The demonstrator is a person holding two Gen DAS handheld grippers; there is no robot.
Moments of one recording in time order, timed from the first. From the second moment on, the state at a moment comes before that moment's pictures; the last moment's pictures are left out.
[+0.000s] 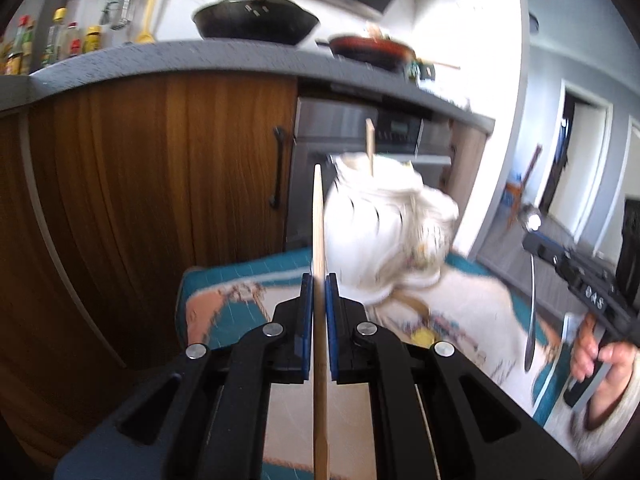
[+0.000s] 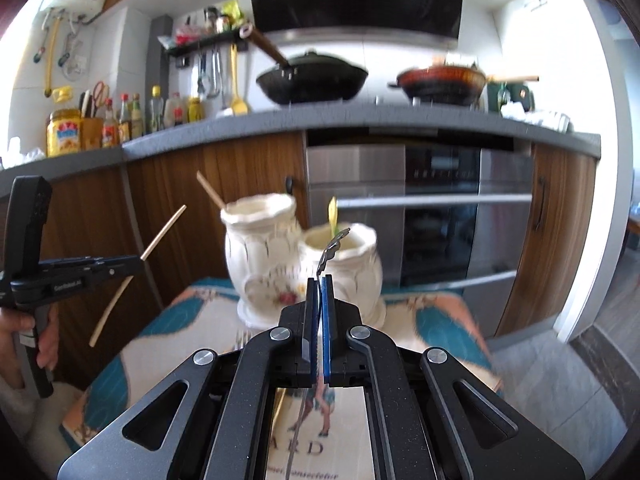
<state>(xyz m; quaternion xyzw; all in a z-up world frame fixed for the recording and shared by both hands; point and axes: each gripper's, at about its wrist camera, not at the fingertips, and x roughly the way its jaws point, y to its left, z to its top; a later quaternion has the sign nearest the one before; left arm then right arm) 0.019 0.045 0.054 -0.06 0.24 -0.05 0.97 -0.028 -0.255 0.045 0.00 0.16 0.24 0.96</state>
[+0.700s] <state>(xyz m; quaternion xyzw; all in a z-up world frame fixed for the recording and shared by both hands) 0.139 0.060 0.132 -0.14 0.08 -0.08 0.98 0.083 -0.244 0.114 0.07 0.08 0.20 0.97</state>
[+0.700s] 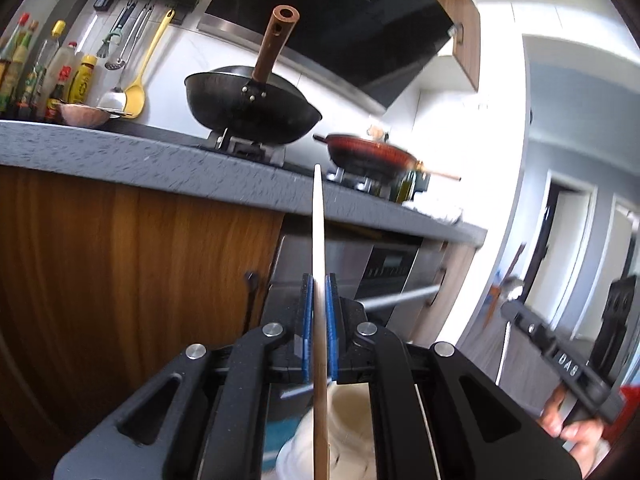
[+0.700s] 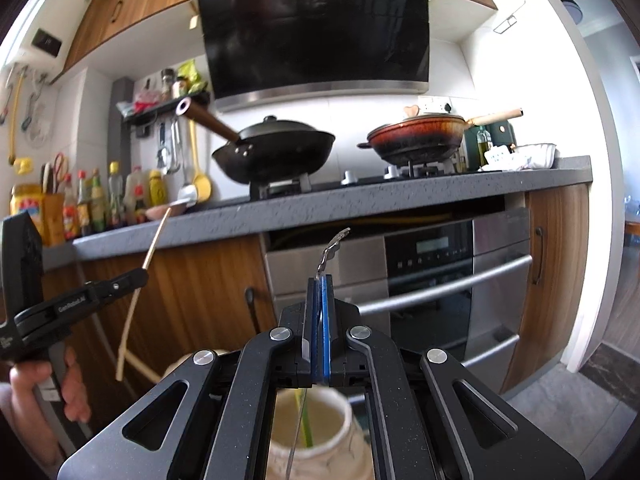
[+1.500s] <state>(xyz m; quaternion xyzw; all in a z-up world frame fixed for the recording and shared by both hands) 0.182 0.045 0.111 -0.15 0.10 -0.15 0.97 0.132 -0.232 0.077 0.06 0.12 0.18 0.97</state>
